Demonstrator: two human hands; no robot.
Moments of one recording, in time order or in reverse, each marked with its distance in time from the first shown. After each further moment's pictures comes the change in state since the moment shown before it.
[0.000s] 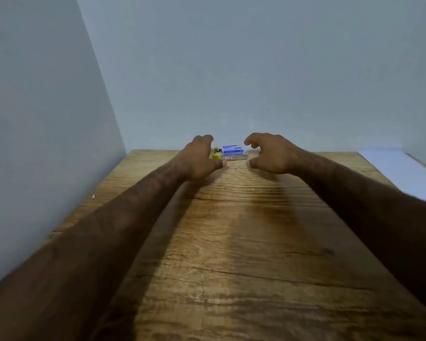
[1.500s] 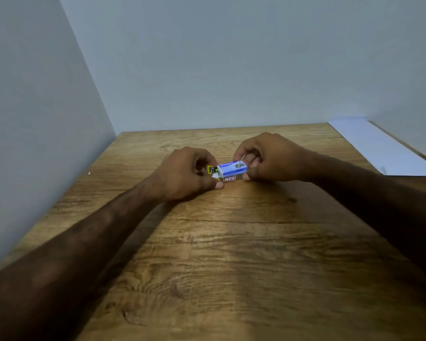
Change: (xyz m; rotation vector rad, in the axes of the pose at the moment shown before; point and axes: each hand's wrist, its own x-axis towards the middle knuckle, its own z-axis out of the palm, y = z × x) left_hand -0.126 0.034 0.003 -0.124 -0.045 0.107; right_hand -0.127 -0.014 -0.014 0.166 -0.114 -0.079
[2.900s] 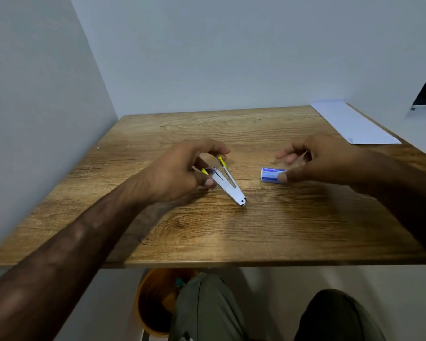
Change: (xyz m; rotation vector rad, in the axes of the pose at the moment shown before) left_hand -0.101 0.044 -0.006 -0.220 -0.097 0.198; right_hand -0.143 0.007 -0.012 0.223 0.082 0.319
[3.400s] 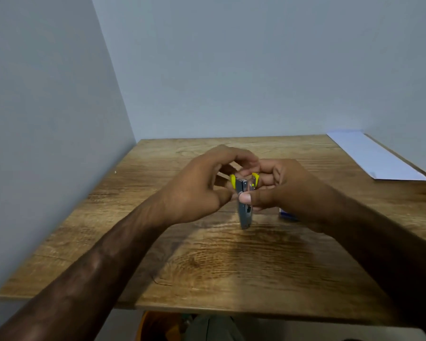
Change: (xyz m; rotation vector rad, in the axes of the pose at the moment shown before) left_hand 0.013 0.014 -0.013 -0.187 0.073 0.134; right_hand 0.021 -0.054 0.051 0.590 -0.214 -0.296
